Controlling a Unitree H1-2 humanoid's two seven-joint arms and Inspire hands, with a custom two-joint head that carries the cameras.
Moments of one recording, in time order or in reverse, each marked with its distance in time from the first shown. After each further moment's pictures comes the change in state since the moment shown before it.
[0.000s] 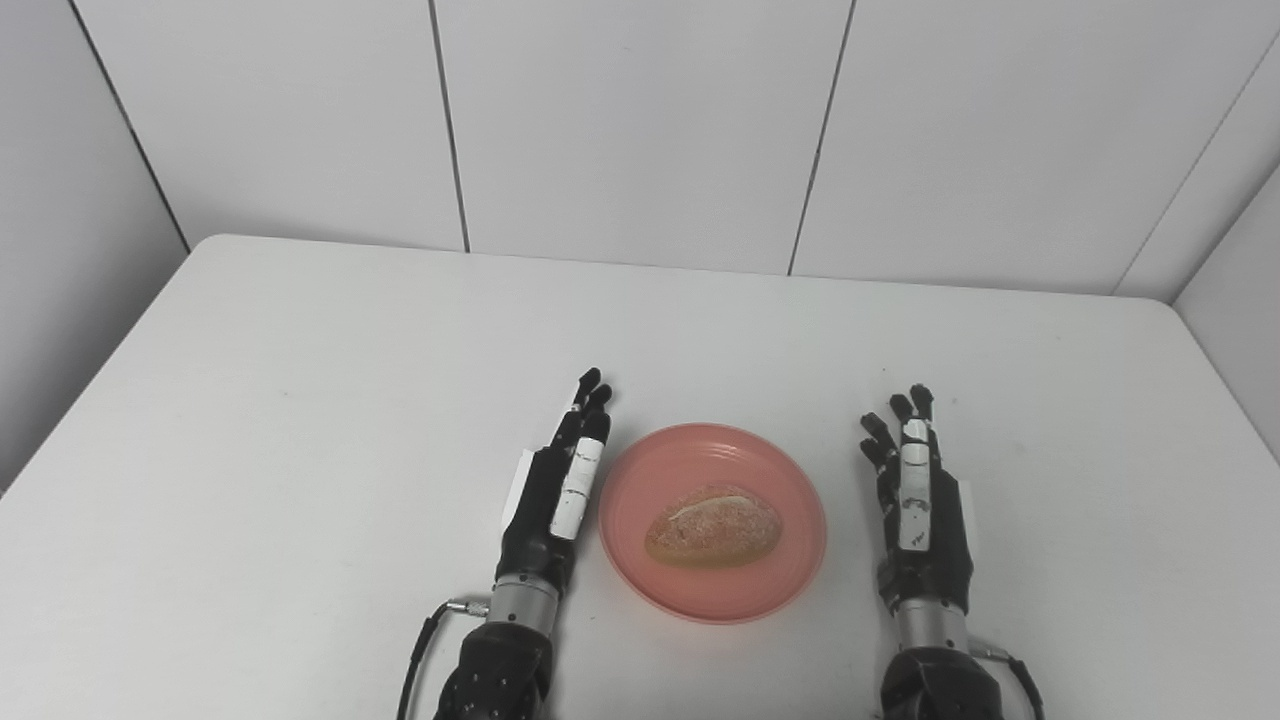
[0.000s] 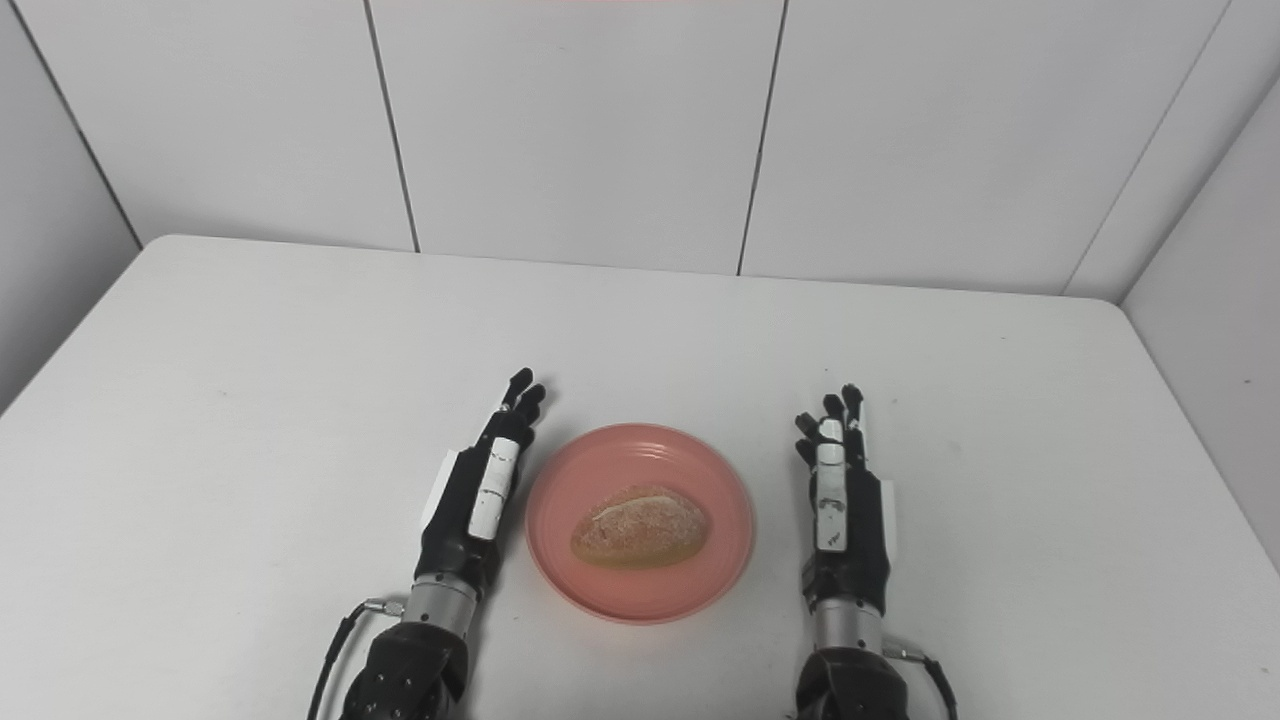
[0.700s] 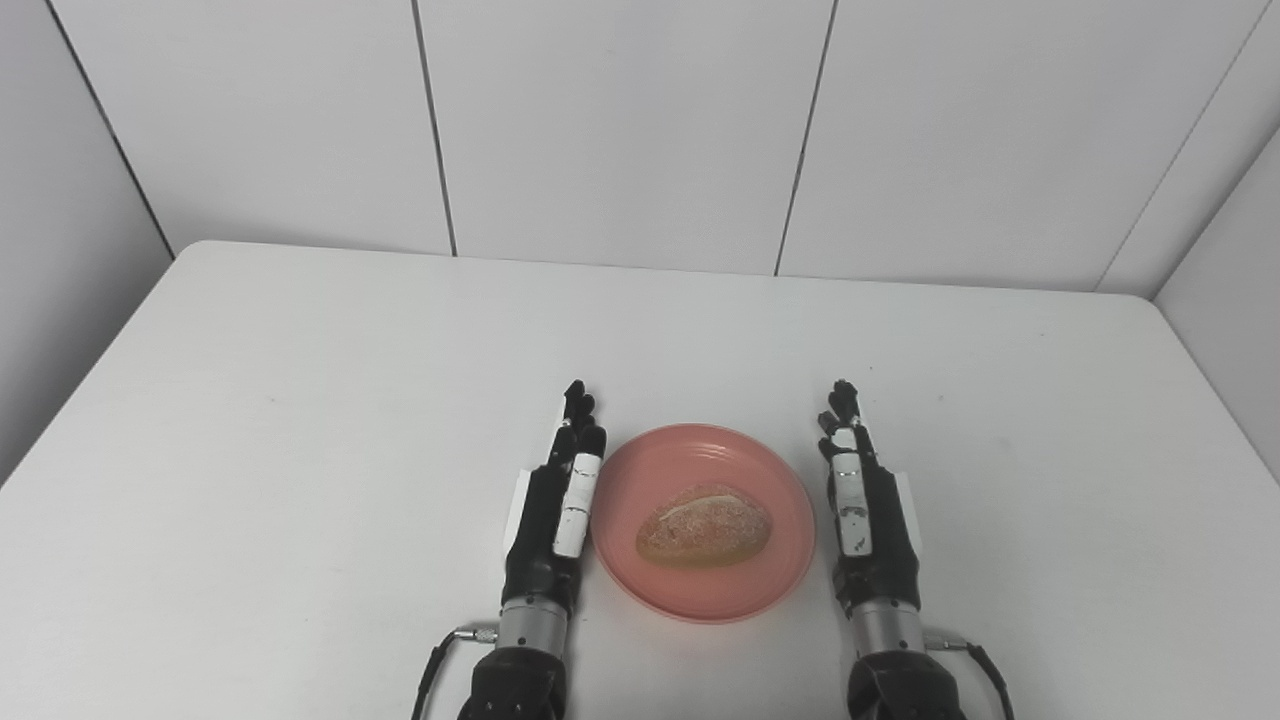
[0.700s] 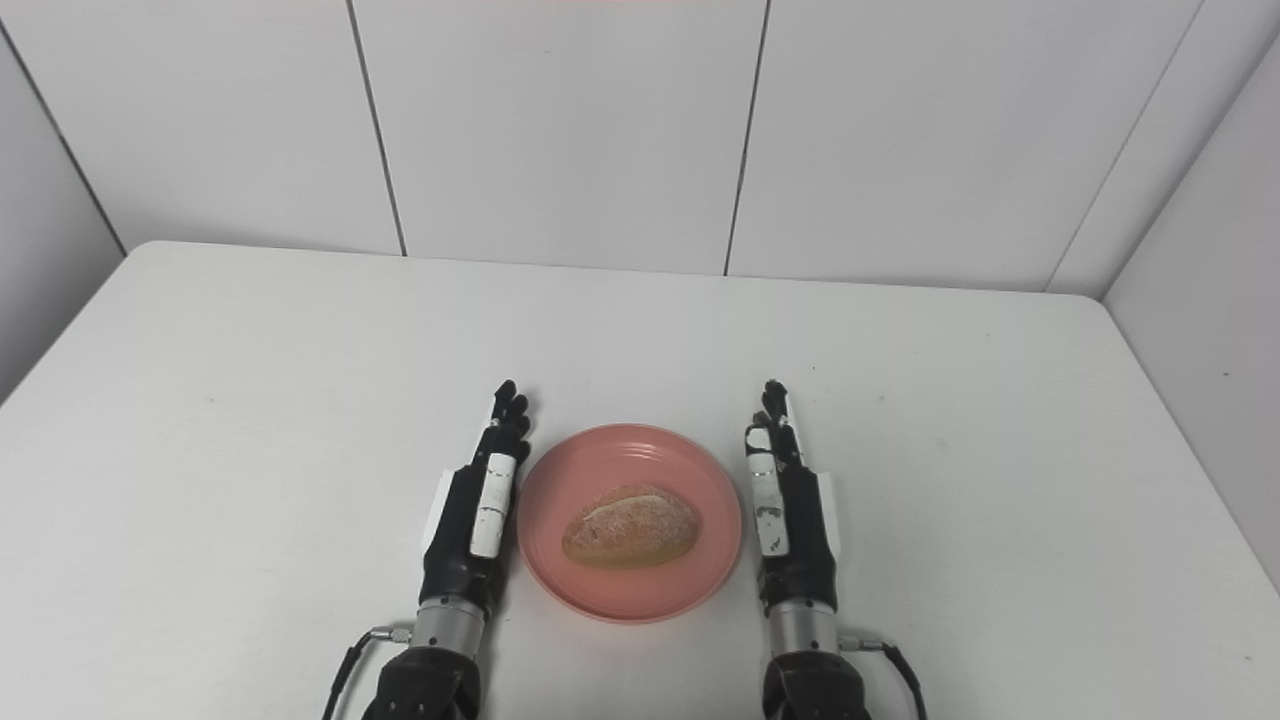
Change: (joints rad) left arm 0.030 -0.053 -0.004 0.009 0.004 -0.032 0.052; right arm 0.026 -0.052 0.149 -0.005 -0.065 0.001 -0.006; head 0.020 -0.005
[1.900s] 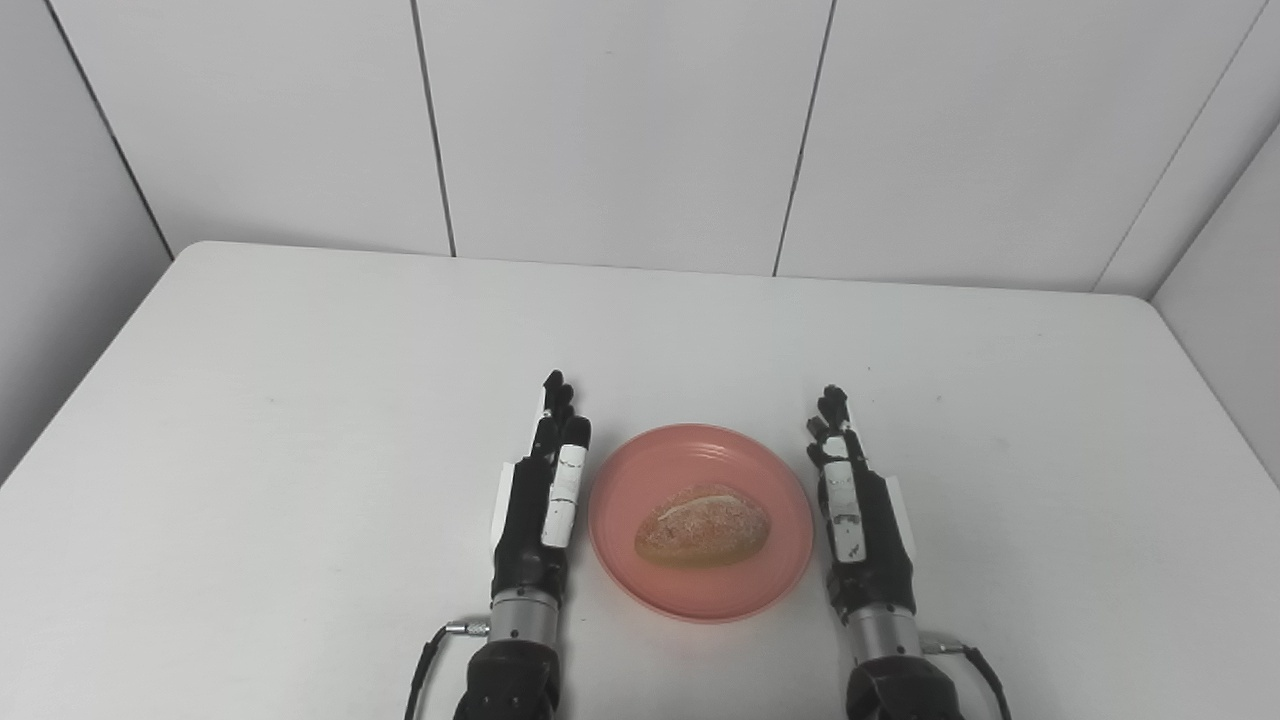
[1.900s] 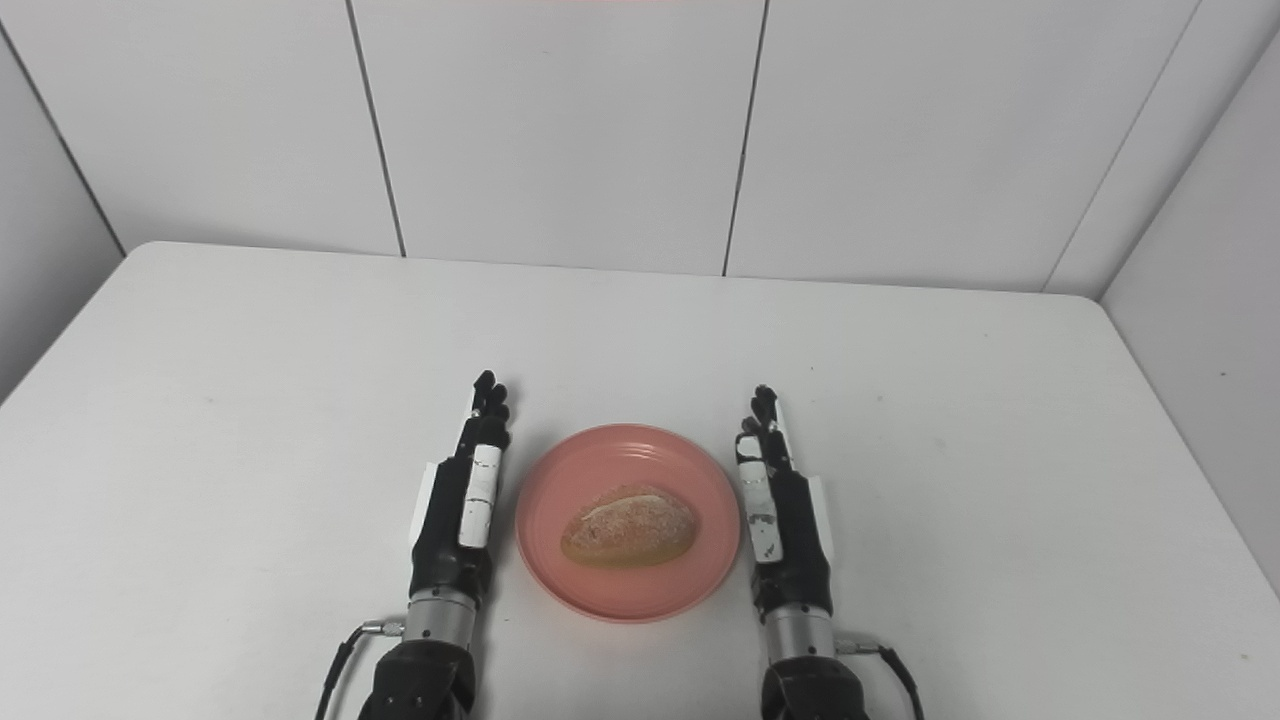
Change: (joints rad) left arm -0.017 -0.001 0.018 0.025 0.031 -0.040 0.043; right arm 0.013 -0.007 0.016 -0.010 0.024 0.013 0.015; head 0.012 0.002
